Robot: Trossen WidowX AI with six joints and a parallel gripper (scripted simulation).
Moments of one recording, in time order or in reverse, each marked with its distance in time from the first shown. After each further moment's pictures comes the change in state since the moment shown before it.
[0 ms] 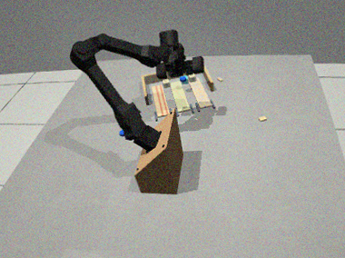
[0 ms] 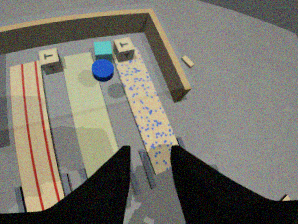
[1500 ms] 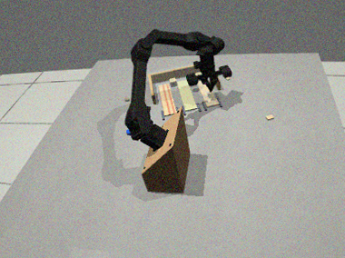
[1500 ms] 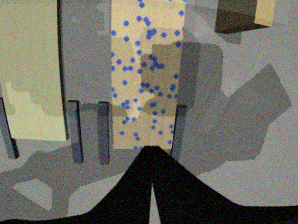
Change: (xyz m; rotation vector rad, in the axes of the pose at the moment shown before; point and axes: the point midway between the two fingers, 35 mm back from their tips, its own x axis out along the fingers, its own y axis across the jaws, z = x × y) arm 0.120 -0.048 -0.036 -0.310 0.663 0.249
